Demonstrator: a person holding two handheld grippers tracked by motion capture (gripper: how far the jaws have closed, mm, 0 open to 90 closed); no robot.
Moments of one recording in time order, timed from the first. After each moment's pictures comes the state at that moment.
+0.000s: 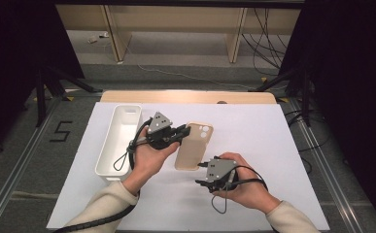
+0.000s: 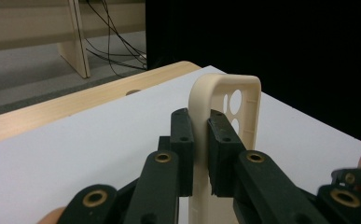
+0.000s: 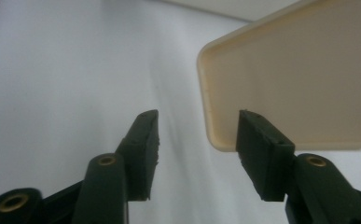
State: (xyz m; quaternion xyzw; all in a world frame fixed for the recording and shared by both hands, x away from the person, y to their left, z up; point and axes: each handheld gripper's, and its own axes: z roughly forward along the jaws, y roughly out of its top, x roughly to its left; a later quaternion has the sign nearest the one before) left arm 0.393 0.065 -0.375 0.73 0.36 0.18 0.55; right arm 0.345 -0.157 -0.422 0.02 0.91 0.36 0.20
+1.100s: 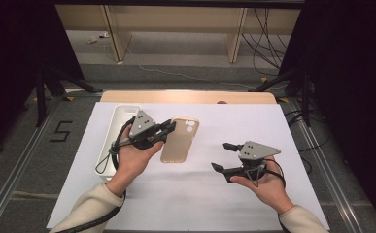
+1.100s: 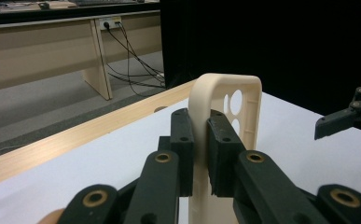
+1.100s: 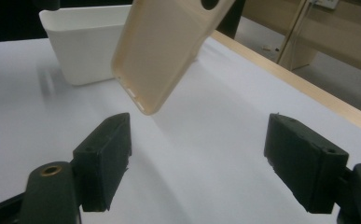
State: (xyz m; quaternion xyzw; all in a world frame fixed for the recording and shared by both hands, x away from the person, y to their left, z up) left arm 0.385 0.101 -0.365 0.72 0.34 0.24 0.56; right arm 0.358 -0.219 -0.413 0.21 0.81 0.51 0.19
